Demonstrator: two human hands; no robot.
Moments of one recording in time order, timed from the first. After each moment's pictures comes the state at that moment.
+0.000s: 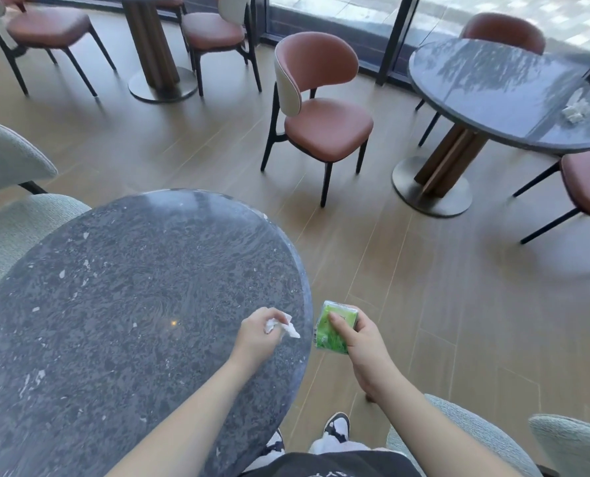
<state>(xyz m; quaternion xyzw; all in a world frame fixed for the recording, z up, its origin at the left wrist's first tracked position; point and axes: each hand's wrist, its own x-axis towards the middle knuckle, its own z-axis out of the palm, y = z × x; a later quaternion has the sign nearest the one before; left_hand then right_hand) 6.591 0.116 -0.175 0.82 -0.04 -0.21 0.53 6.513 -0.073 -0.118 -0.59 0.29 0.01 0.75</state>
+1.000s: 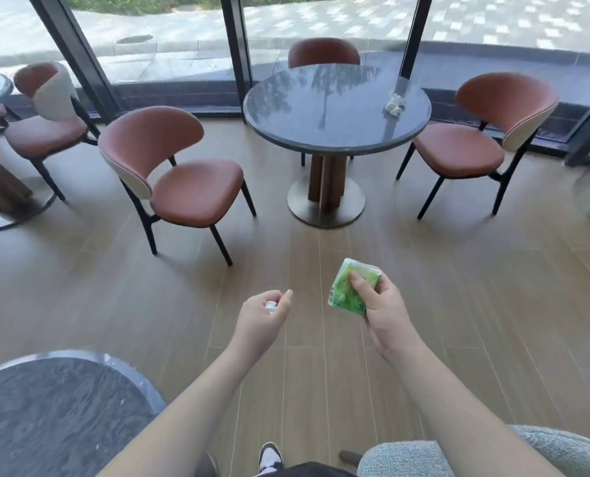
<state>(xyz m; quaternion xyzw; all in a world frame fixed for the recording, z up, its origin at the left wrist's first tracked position) 6.677 -0.260 -0.062 0.78 -0.24 -0.26 0.51 6.540 -0.418 -0.034 -0.50 0.31 -0.26 0.77</state>
